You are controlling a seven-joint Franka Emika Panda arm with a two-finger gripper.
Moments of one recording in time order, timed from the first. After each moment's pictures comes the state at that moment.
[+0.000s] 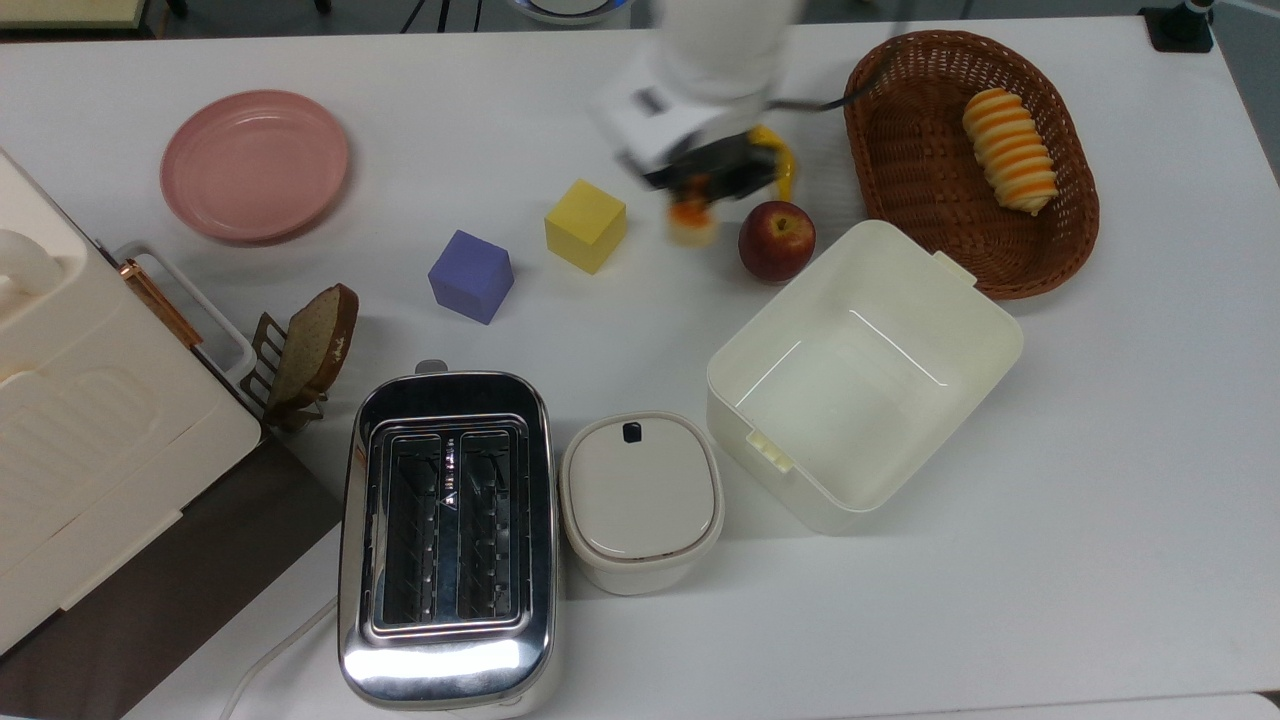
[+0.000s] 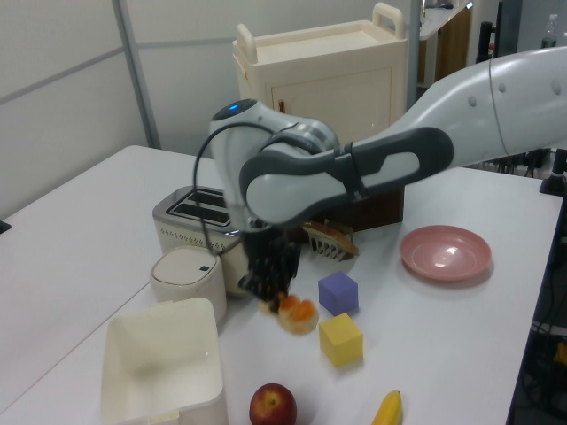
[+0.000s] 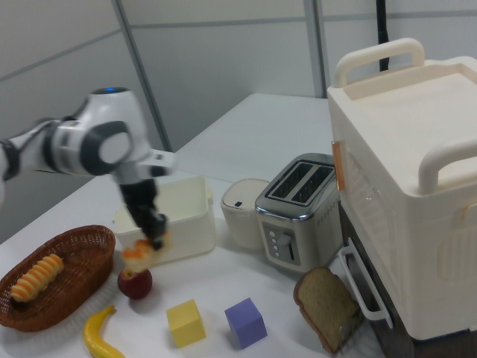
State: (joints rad) arm 0.27 0.25 0.00 -1.64 -0.01 1.79 0.38
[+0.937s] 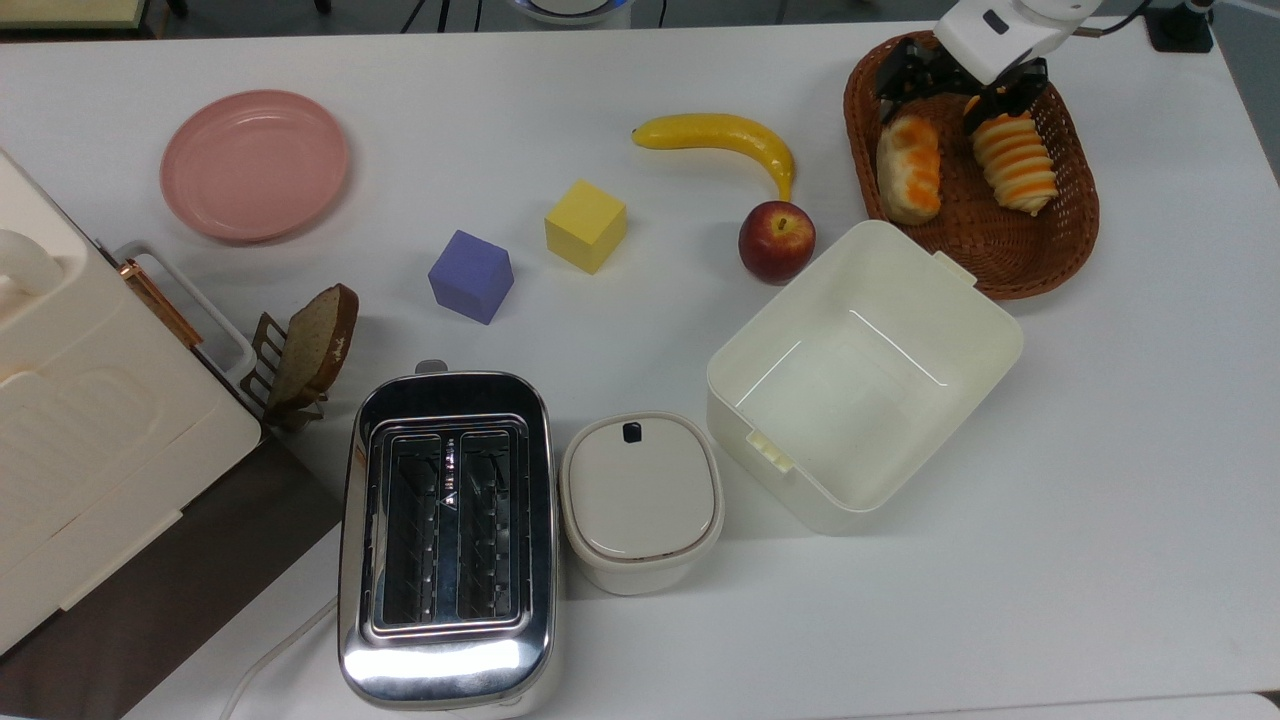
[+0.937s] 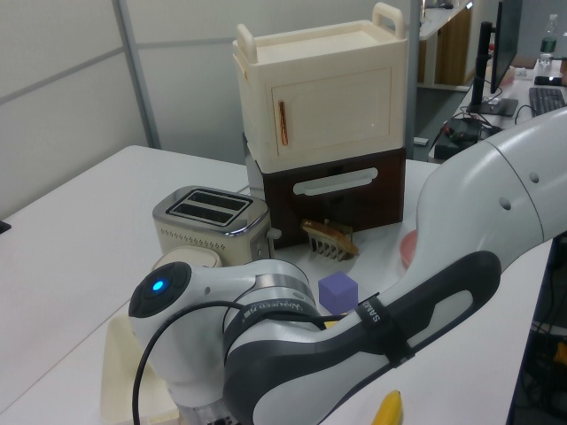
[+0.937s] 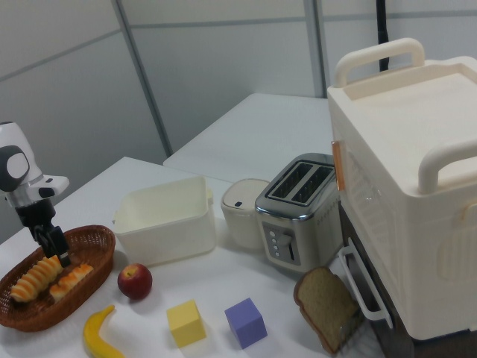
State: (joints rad) arm 0.70 0.33 0.01 -1.65 -0.04 1.79 0.76
